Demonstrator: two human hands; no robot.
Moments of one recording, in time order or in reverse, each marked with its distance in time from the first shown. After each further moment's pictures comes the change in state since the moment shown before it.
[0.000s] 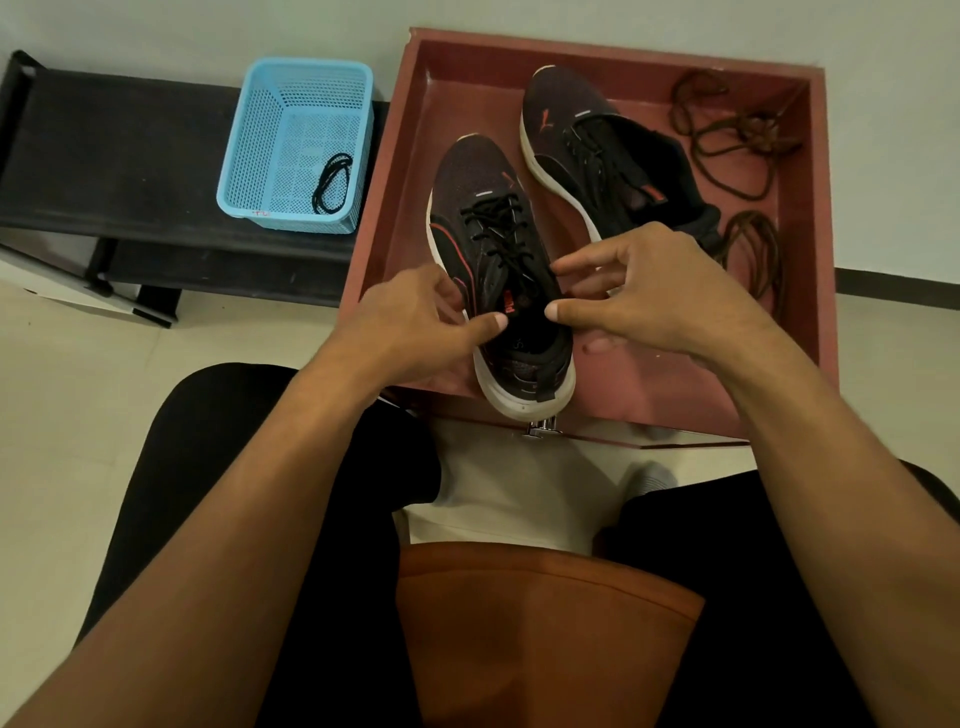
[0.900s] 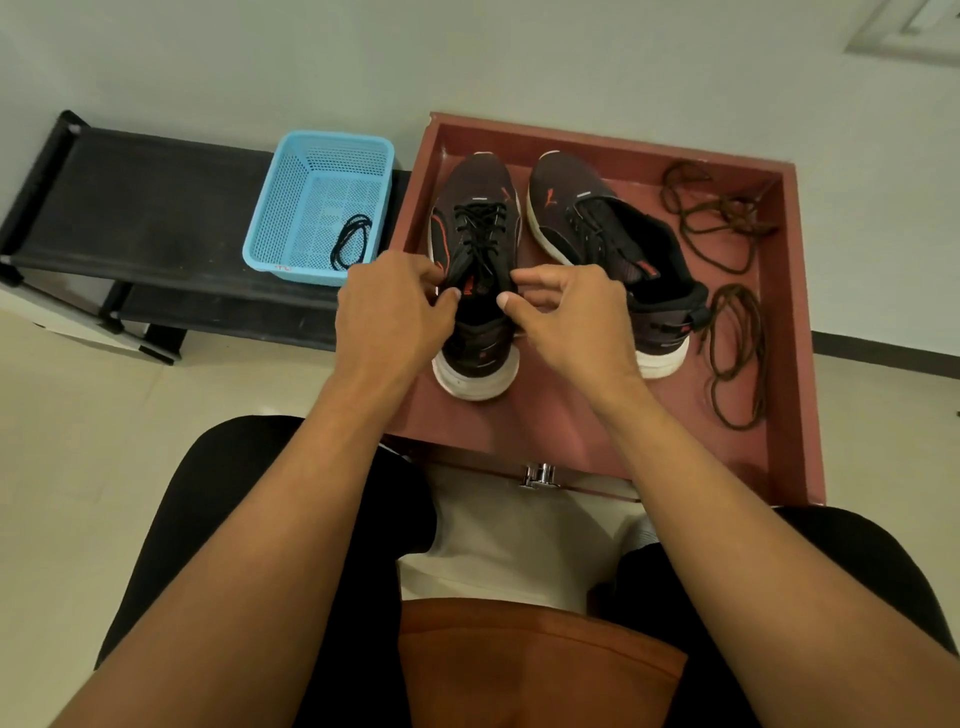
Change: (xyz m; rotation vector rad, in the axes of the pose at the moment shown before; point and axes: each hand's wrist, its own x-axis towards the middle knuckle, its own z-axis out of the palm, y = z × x) left_hand 0.038 0.007 -0.020 0.102 0.536 0.114; right_hand 0.047 -0.027 0.055 0.068 0.409 -0.153
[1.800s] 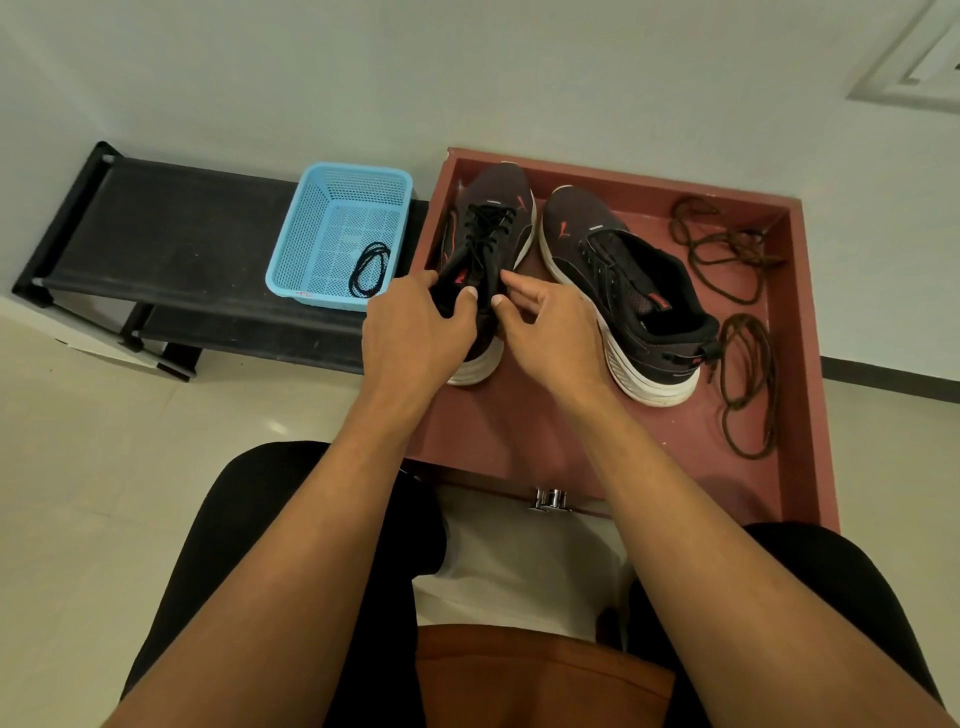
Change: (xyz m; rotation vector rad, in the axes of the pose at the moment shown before) left_hand 0.006 0.007 -0.005 -0.196 0.013 -0.095; right_hand 0.018 -0.016 0.028 0.022 -0.002 -0.051
